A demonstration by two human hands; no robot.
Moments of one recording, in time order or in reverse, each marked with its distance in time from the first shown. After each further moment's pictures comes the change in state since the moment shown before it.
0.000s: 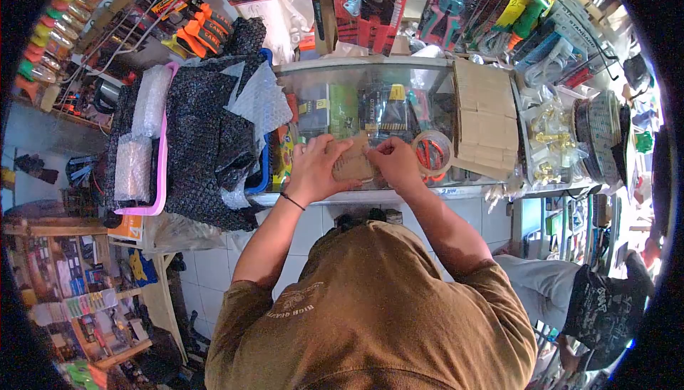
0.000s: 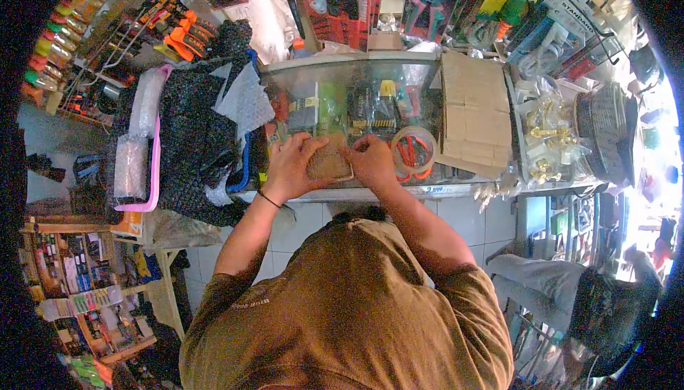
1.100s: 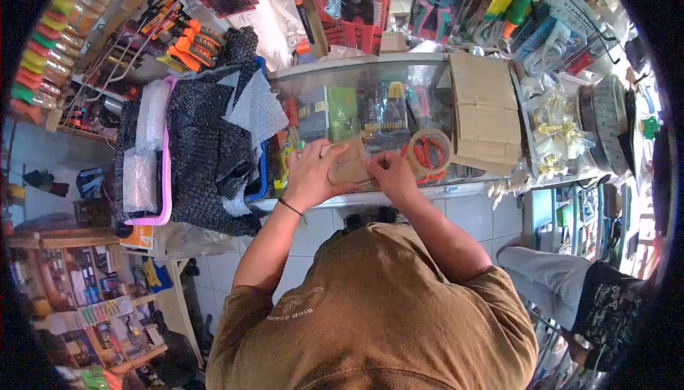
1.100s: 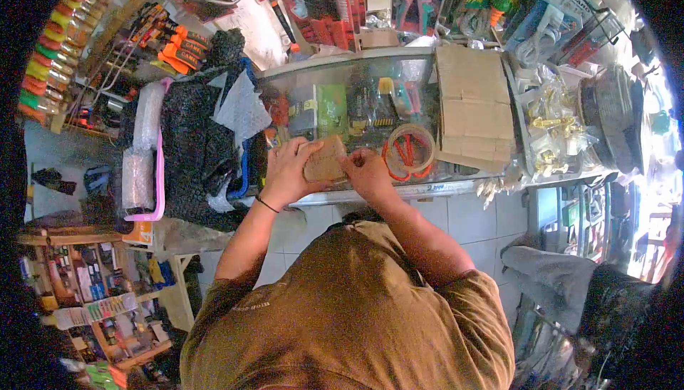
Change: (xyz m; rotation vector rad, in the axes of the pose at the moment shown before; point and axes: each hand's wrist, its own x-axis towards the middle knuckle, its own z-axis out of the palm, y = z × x) left_hand 0.002 0.003 -0.002 0.003 -0.025 -0.004; right_hand -0.015 0.021 0.005 0.308 -0.151 0.059
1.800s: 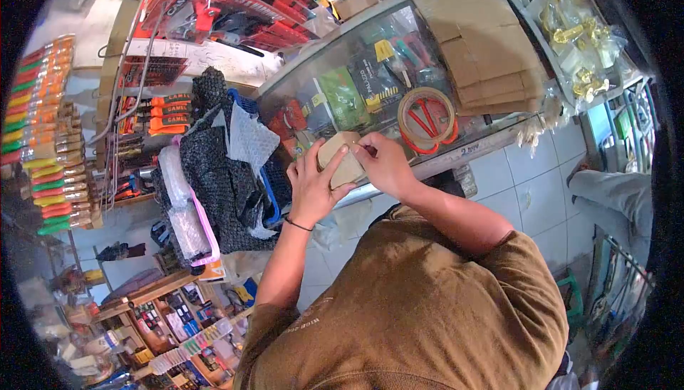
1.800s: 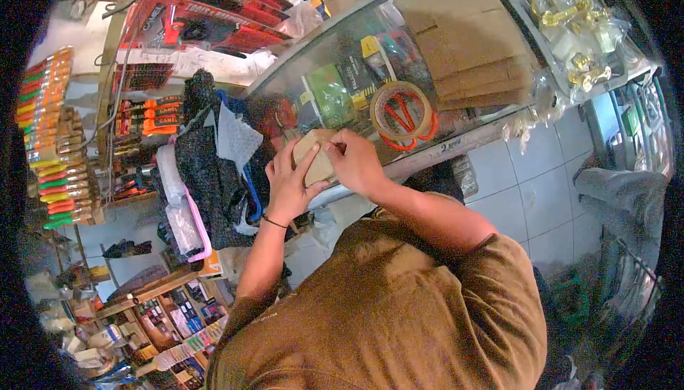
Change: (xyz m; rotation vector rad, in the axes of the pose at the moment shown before) left_hand 0.007 0.012 -0.007 0.223 -0.225 0.148; right_hand -0.005 0.000 0.012 0.154 0.142 -0.125
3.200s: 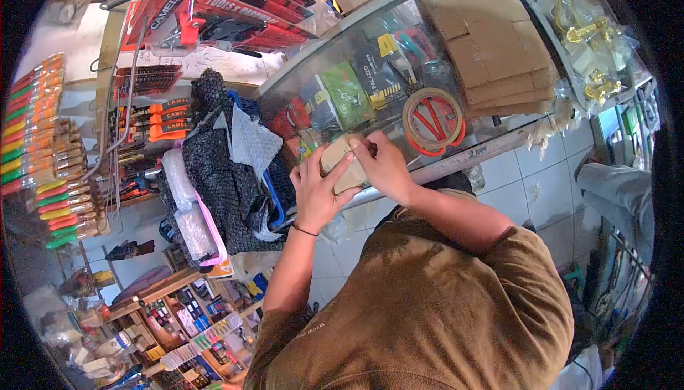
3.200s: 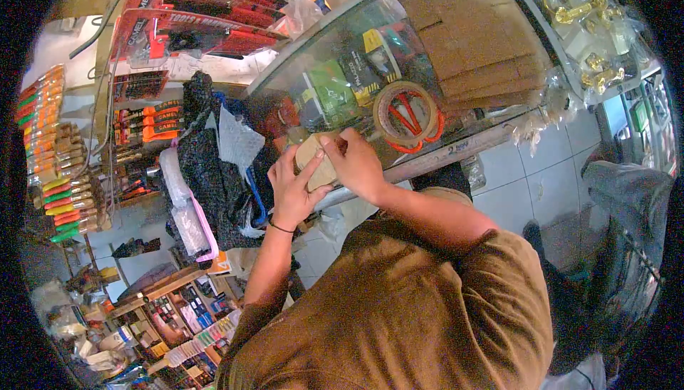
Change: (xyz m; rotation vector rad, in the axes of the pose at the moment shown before) left_hand 0.000 -0.003 0.004 -0.036 0.041 0.015; right_hand 0.011 0.011 0.012 -0.050 0.036 0.113
